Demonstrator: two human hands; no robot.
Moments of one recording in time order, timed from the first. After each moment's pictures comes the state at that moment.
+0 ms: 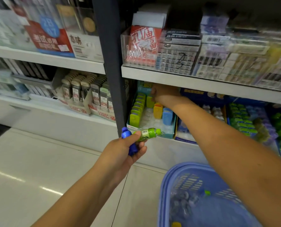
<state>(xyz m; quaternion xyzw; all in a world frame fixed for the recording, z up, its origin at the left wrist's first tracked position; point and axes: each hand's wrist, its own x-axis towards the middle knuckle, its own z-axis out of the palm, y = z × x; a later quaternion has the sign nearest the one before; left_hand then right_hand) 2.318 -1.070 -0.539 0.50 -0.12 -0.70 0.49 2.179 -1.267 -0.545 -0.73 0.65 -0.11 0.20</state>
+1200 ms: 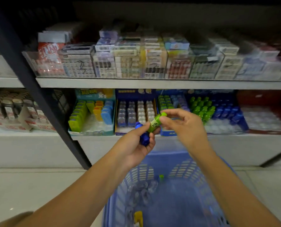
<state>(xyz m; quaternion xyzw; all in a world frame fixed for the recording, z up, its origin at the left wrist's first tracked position) 2.140 -1.050 -0.518 0.38 -0.17 -0.84 0.35 1.994 -1.031 -0.520 -0.50 0.55 -0.57 0.35</state>
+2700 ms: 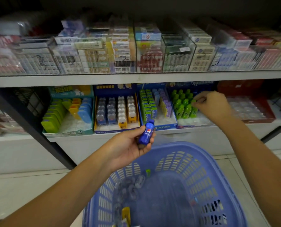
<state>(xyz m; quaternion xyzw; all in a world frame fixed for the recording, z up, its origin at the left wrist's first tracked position) 2.112 -1.047 -0.535 0.34 -0.26 -0.87 0.23 1.832 -1.059 -0.515 -0.54 0.80 -0.25 0.09</state>
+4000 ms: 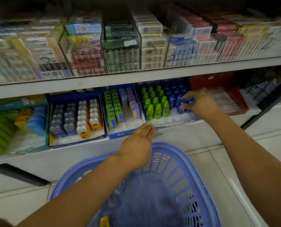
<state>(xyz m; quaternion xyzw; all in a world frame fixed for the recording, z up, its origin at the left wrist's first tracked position) 1.989 -1.065 -0.599 0.30 -0.95 -0.10 -0.02 1.723 -1.069 -0.562 -0.52 0.82 -0.23 0.10</state>
